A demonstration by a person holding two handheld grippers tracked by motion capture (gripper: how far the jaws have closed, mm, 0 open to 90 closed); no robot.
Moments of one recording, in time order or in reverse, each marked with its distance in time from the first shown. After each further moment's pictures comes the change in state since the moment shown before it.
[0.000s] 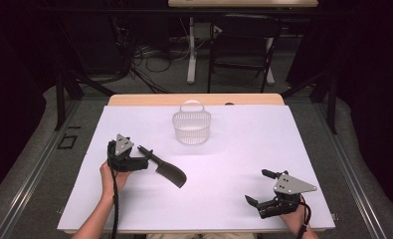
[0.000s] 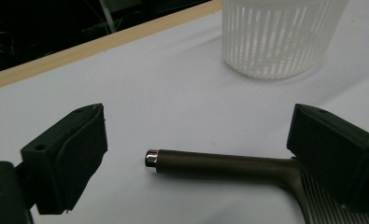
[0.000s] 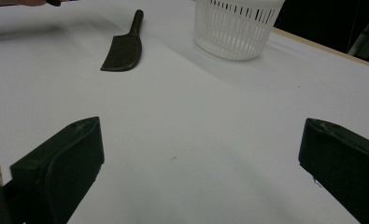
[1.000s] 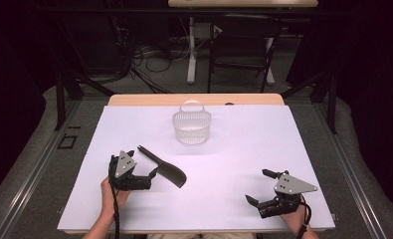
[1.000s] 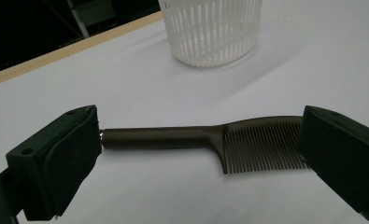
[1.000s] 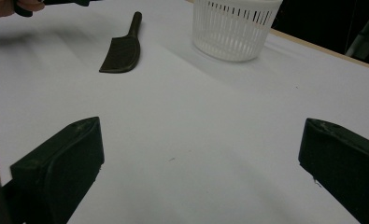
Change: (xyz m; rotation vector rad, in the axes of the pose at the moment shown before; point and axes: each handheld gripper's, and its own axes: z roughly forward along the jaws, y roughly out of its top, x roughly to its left) left arm -0.037 -0.020 -0.036 -0.047 -0.083 0.064; right arm -0.001 0.000 -0.001 -0.005 -0.006 0.001
